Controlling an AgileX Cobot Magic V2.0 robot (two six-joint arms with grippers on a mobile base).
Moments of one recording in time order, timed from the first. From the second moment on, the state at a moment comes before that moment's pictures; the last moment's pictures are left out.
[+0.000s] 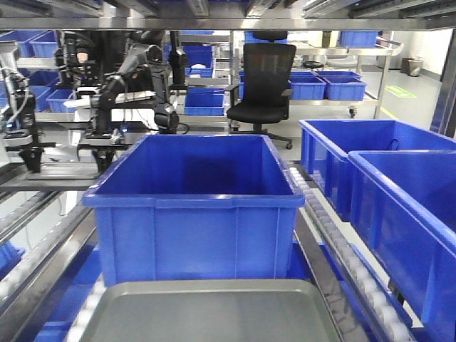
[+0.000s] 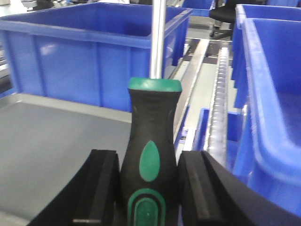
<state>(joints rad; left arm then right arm) -0.13 0.59 -0.75 -0.10 0.51 0.03 0.07 0.53 -0.64 0.41 0.55 -0.39</state>
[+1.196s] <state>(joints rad) -0.13 0.59 -0.75 -0.10 0.51 0.03 0.07 0.53 -0.64 0.44 0.49 -0.39</state>
